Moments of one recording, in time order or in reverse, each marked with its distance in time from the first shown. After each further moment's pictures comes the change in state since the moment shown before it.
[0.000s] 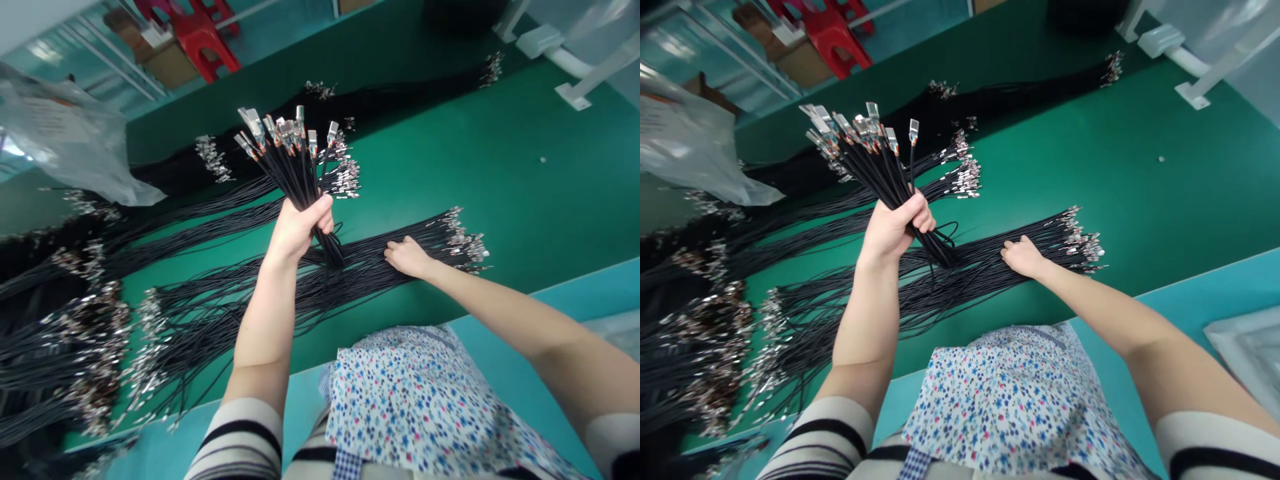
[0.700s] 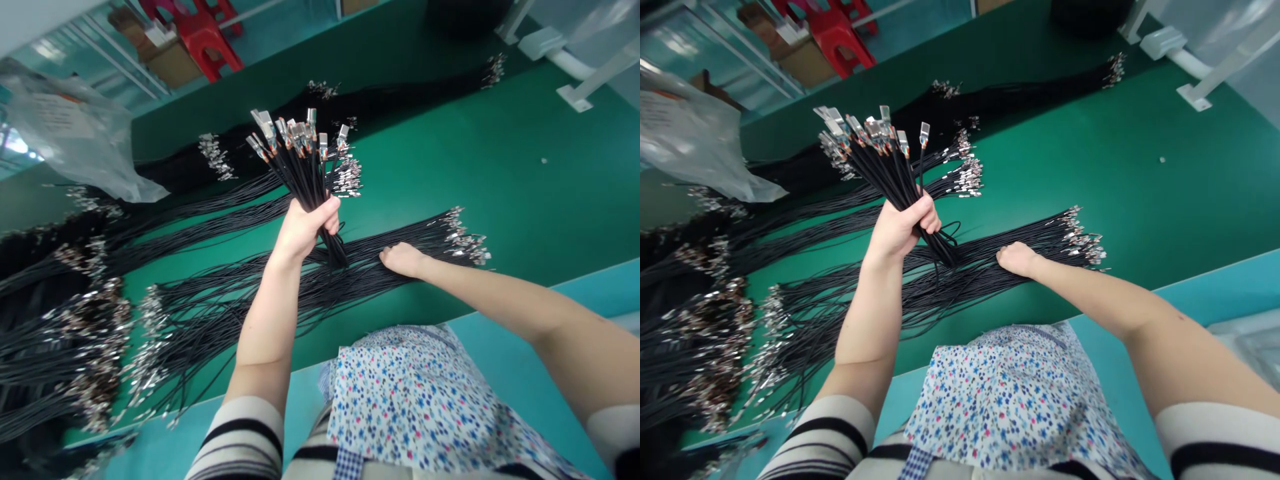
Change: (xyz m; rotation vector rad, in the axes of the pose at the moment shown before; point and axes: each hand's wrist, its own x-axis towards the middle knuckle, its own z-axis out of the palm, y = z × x) left_hand -0.004 -0.003 0.001 -0.004 -0.066 0.050; right_hand 0.010 -0.009 -0.008 -0.107 -0.110 -0.148
